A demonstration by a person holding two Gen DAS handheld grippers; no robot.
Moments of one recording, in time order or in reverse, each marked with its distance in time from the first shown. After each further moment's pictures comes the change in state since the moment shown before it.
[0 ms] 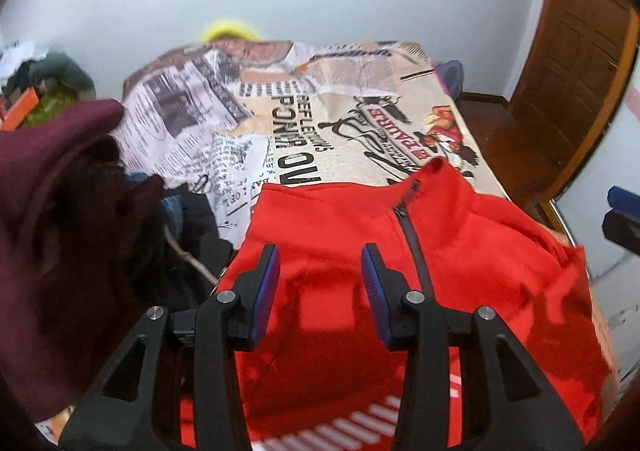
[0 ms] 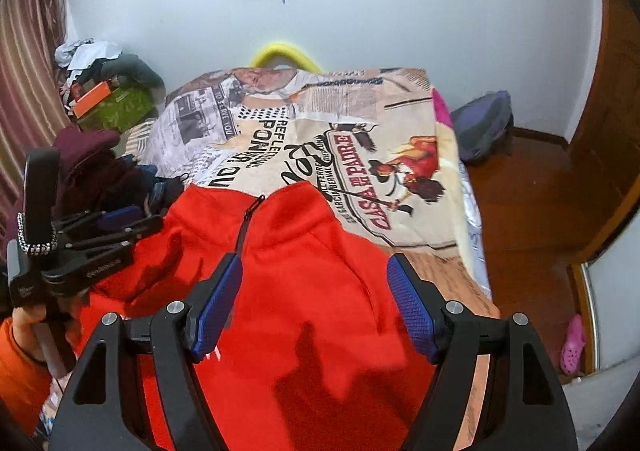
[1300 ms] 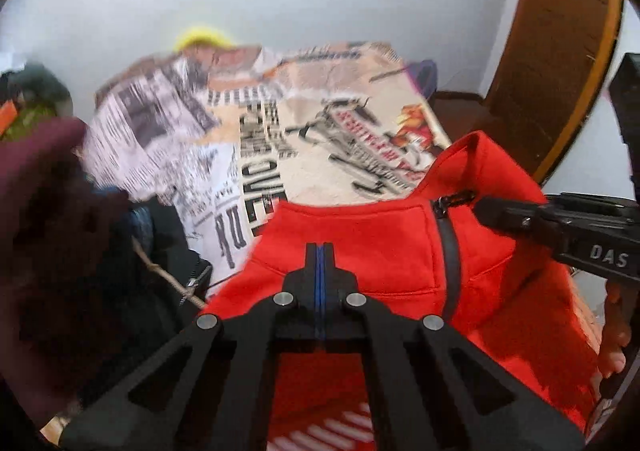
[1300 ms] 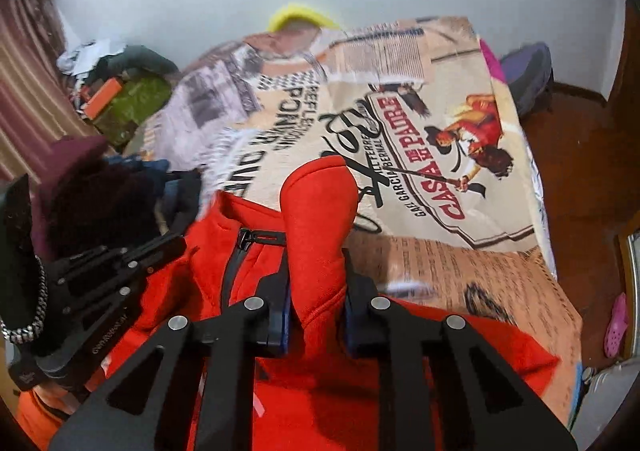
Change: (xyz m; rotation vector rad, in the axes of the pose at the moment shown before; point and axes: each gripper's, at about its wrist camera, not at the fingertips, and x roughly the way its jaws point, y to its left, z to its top) left arm -0.023 -0.024 -0.007 0.073 -0.054 -0.070; right arm 0.057 0.020 0.018 0.114 0.124 0.112
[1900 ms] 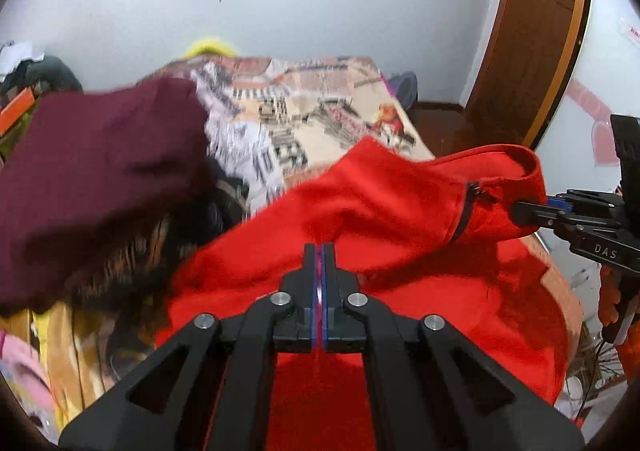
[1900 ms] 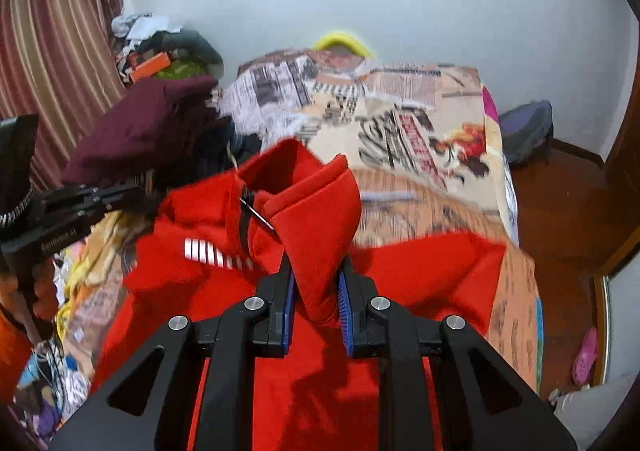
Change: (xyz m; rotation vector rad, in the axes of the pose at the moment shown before) left arm -0.129 0.020 -0.102 -0.026 -0.017 -0.045; right arm -0.099 0.033 -0.110 -0.221 -0.051 -0.005
